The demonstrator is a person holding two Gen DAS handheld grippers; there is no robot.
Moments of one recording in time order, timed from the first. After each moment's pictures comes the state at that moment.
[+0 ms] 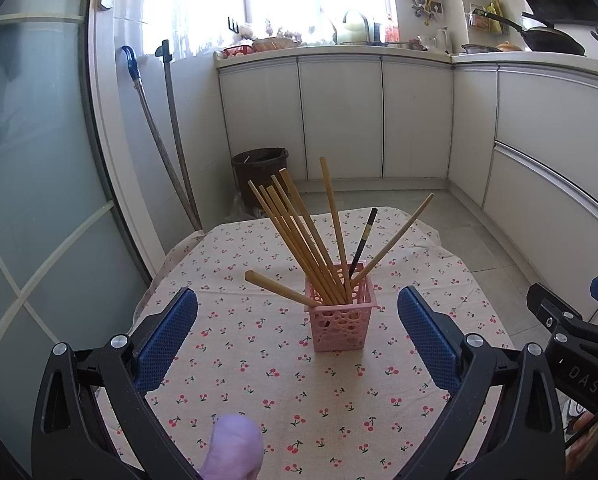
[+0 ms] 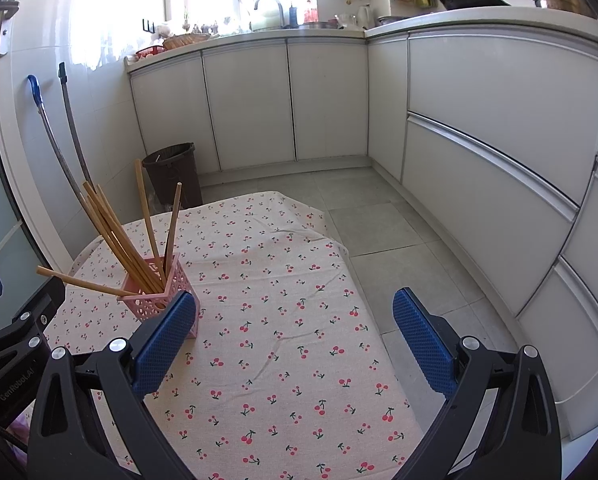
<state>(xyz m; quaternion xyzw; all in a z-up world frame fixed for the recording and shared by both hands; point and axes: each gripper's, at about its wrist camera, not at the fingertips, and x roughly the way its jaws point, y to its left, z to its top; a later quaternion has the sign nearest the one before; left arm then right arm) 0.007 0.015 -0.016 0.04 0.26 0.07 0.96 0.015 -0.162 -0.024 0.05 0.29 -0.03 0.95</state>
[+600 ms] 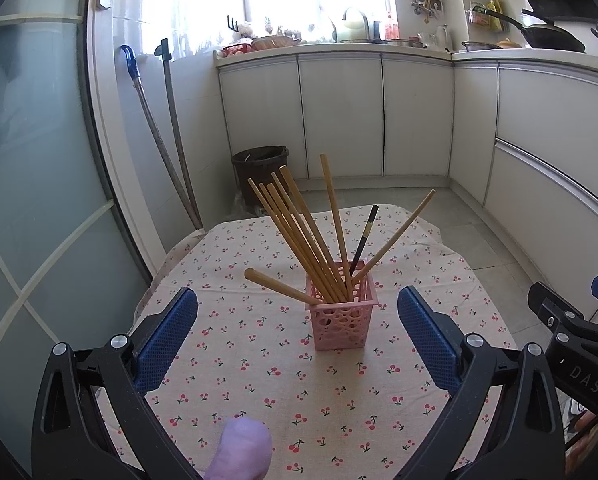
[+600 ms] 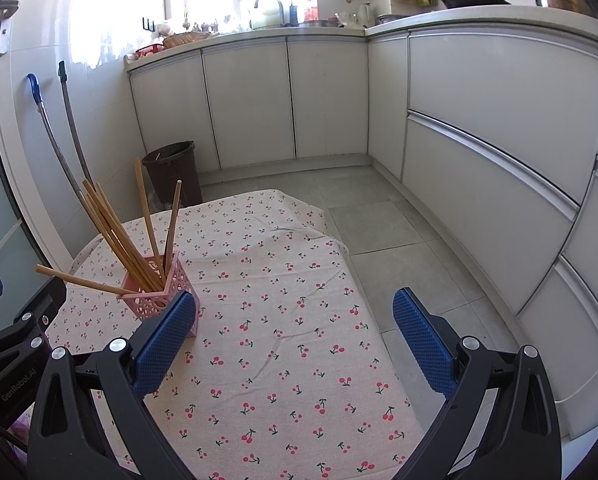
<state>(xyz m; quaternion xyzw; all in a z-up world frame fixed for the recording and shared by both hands) 0.008 0.016 -0.018 0.04 0.27 0.07 0.96 0.016 -0.161 -0.025 0.05 0.30 -0.03 0.95</state>
